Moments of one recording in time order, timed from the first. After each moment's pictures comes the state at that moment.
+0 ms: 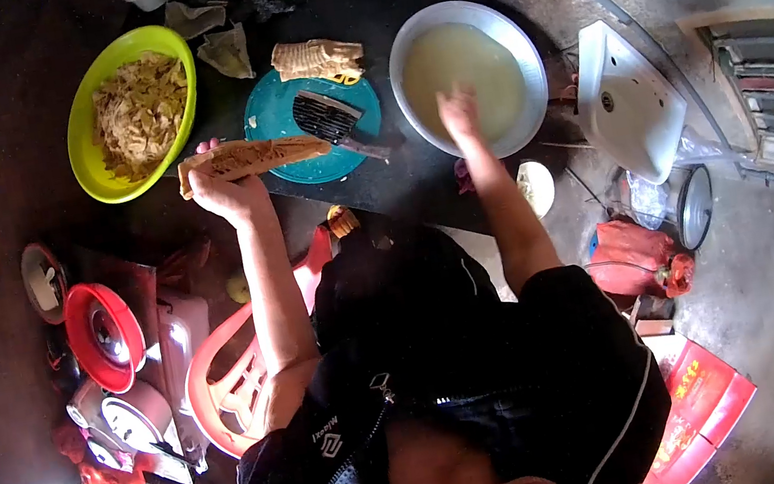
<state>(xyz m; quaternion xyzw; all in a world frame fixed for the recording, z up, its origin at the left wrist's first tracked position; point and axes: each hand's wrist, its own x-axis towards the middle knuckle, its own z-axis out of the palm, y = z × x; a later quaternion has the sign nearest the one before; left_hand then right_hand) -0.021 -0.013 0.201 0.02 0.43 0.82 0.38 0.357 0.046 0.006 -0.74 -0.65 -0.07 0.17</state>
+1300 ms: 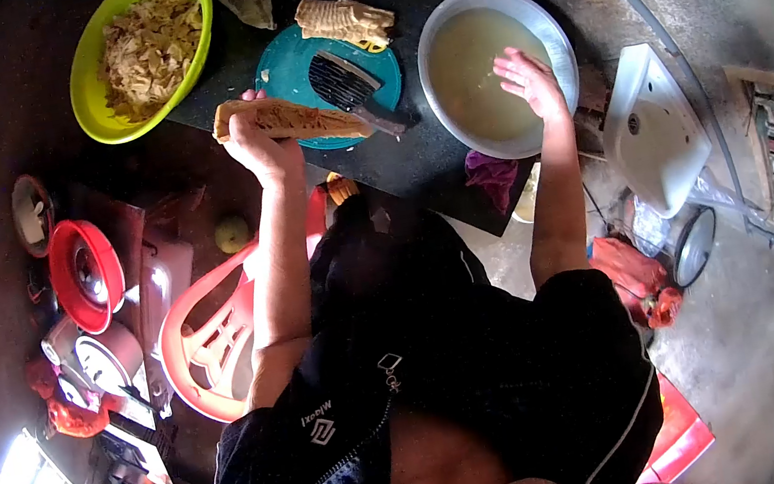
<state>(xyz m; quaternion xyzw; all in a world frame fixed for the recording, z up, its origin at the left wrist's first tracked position) 0.025 -0.012 0.198 -0.01 0.42 0.81 0.40 0.441 0.092 0.124 -0.58 -0.32 0.67 0.34</state>
